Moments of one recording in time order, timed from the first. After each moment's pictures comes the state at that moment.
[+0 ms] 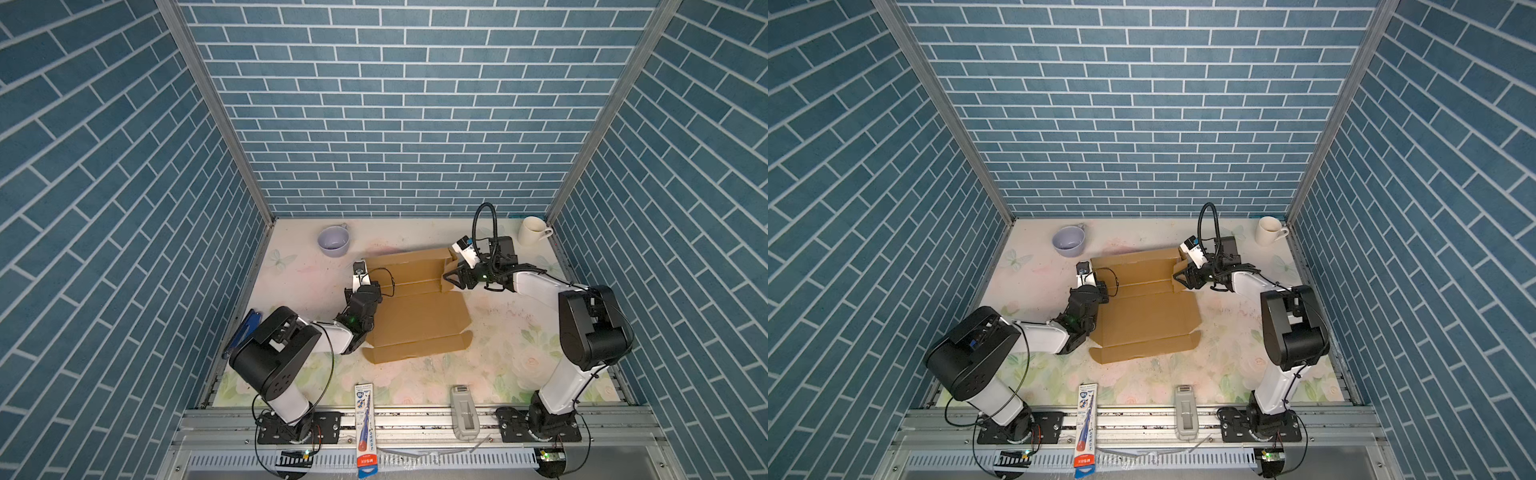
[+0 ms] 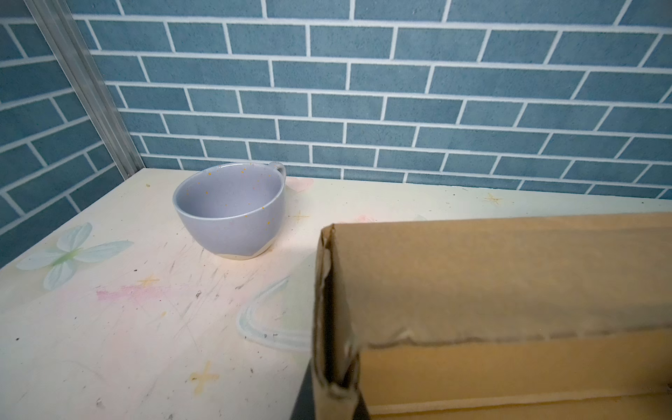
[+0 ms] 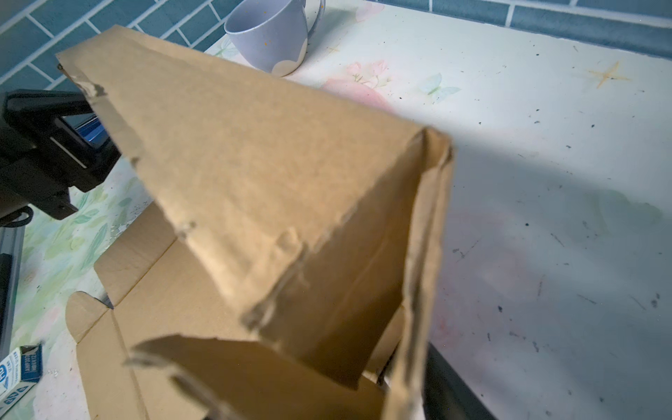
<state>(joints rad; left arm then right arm) -0.63 1.64 0.54 0.81 -0.67 -0.25 0.28 1.76 1.07 -0.09 -0.70 -0.25</state>
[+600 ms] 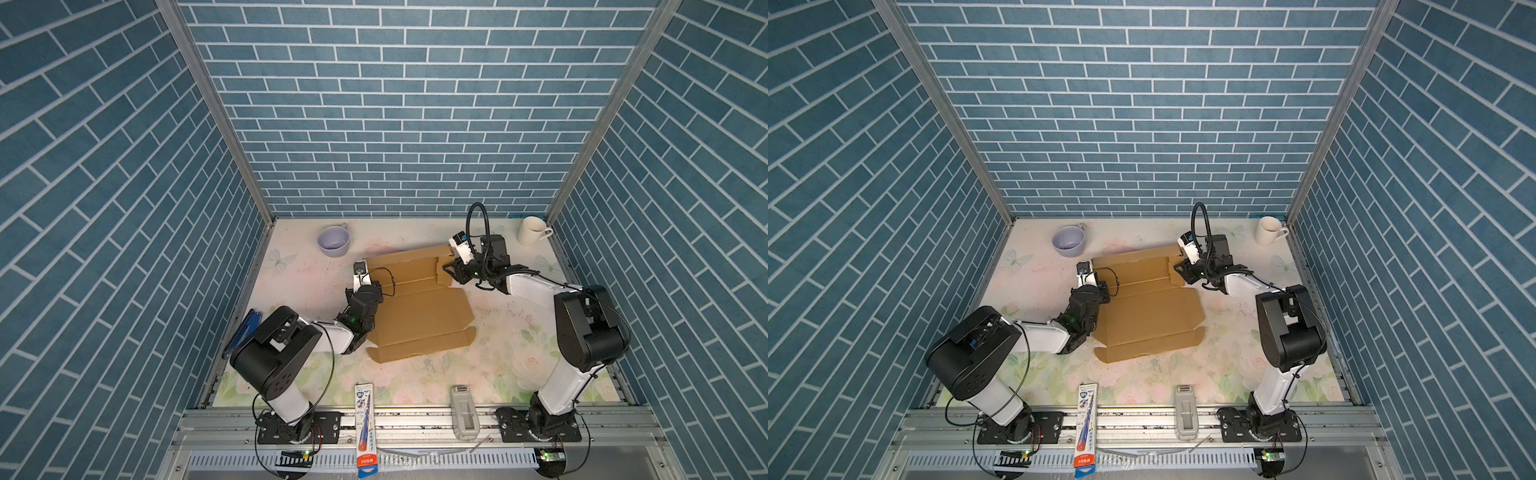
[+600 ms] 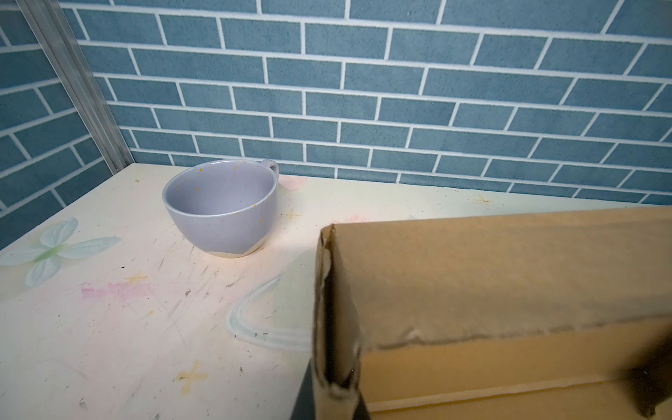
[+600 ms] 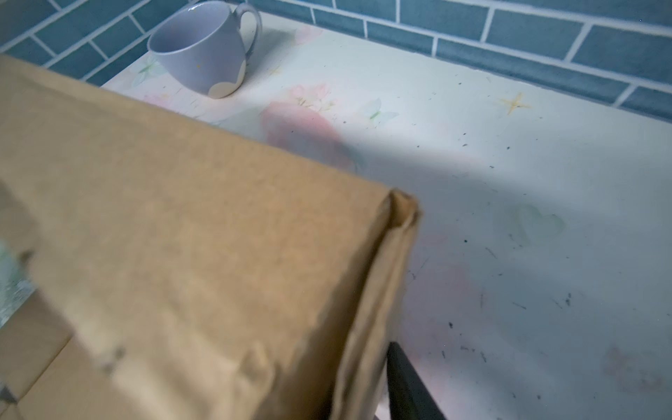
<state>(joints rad) -0.64 1.65 0.55 0.81 -0.66 -0.28 0.35 1.76 1.07 0.04 -0.44 -0.12</state>
